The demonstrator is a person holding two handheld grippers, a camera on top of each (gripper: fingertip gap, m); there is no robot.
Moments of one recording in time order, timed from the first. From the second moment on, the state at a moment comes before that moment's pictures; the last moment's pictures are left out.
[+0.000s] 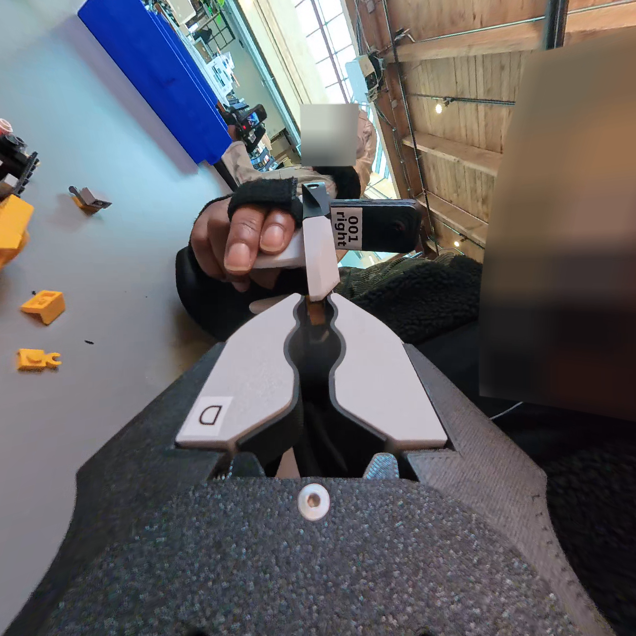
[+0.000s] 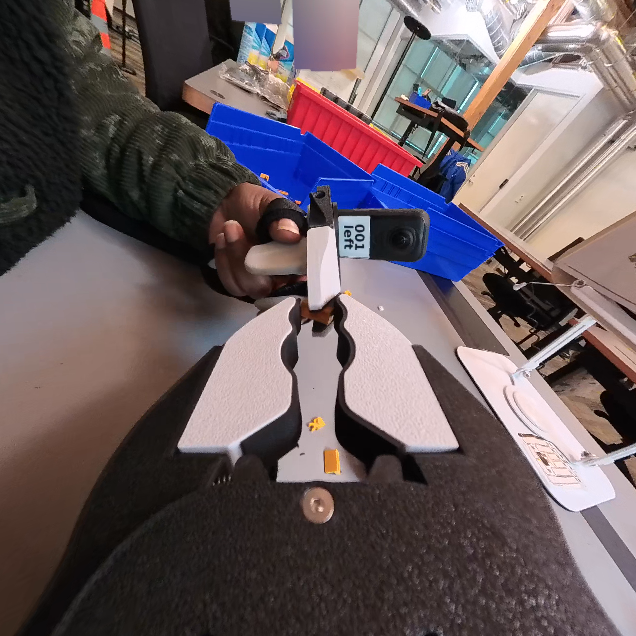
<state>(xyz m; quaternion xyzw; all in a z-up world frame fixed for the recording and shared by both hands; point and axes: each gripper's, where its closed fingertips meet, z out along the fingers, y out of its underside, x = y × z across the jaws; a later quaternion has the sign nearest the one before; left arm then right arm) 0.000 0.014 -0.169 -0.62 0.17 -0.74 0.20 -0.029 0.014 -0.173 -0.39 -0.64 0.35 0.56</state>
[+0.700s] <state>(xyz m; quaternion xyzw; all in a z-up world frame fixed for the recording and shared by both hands) -0.013 0.031 -0.159 -0.61 0.14 -0.73 0.27 -0.027 0.025 -0.166 -0.40 -0.63 0.31 0.59</state>
